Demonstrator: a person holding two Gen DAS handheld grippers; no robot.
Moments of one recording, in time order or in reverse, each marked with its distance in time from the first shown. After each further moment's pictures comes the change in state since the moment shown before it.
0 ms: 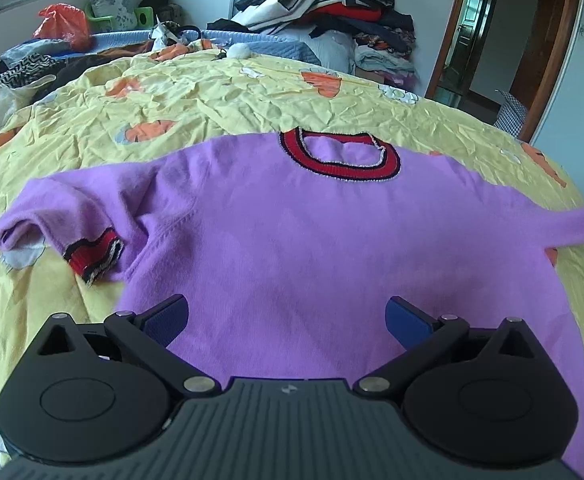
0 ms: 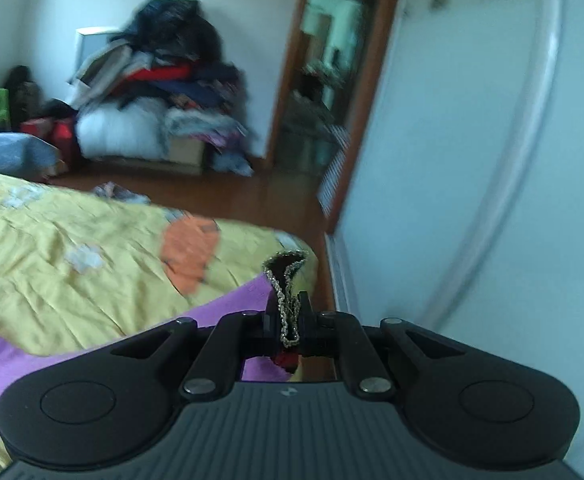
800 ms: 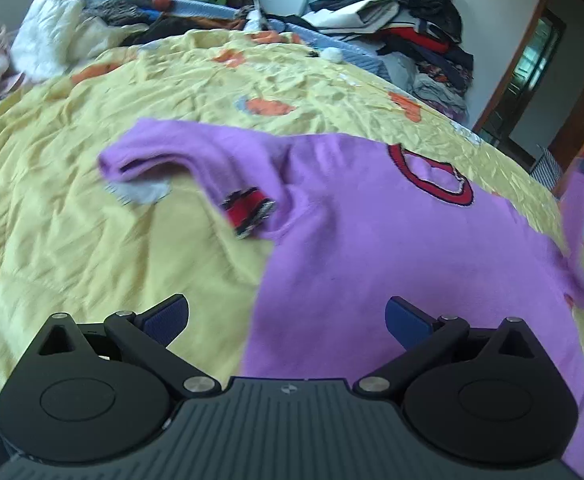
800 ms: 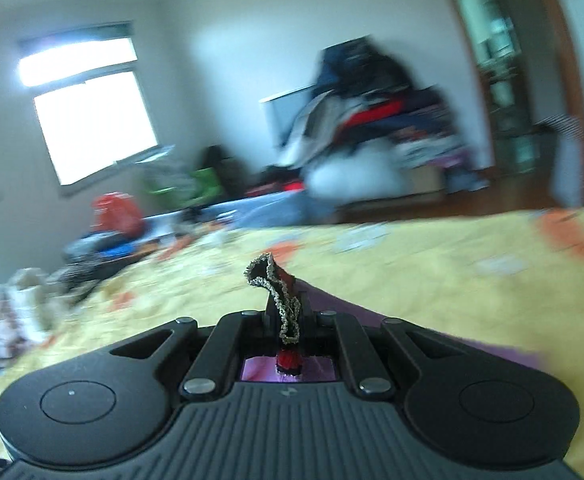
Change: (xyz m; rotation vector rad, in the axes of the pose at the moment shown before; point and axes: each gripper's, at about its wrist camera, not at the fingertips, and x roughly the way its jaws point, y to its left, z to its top) left arm -0.042 0.119 -0.028 -0.241 0.001 0.037; right arm -0.132 0.346 -0.023 0.152 -0.137 0.812
